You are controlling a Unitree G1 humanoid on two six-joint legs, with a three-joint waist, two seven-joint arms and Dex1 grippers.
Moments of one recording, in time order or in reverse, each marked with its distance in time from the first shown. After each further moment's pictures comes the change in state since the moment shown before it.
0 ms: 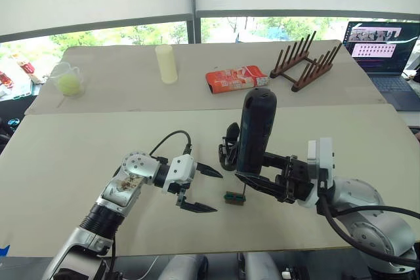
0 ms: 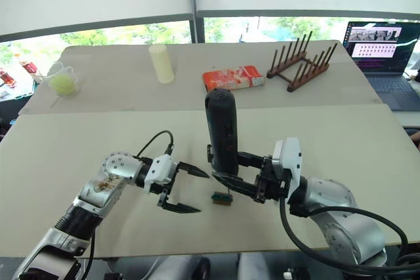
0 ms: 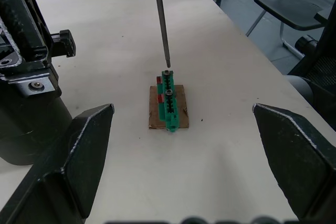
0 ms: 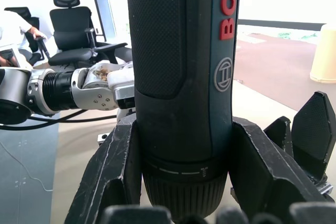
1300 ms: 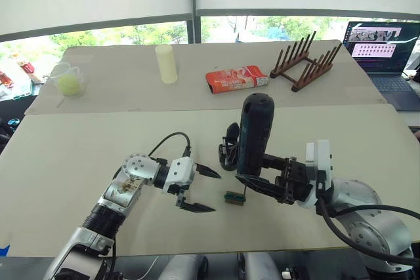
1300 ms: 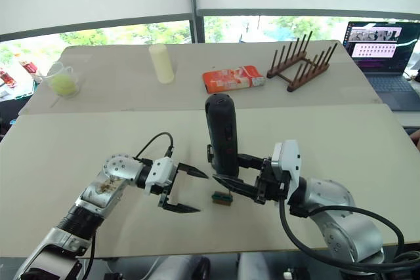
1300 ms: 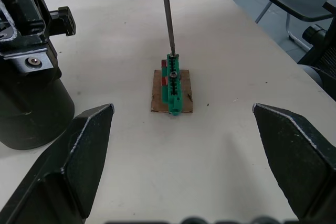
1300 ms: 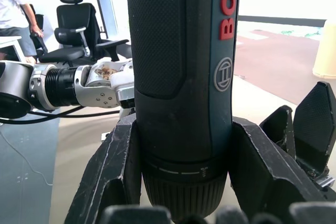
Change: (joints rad) left arm 0.000 -0.011 -0.005 0.069 0.030 -0.071 0.001; right arm 0.006 0.009 0.005 0.028 -0.032 -0.020 0.040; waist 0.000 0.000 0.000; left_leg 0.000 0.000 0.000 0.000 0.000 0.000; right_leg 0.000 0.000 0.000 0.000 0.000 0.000
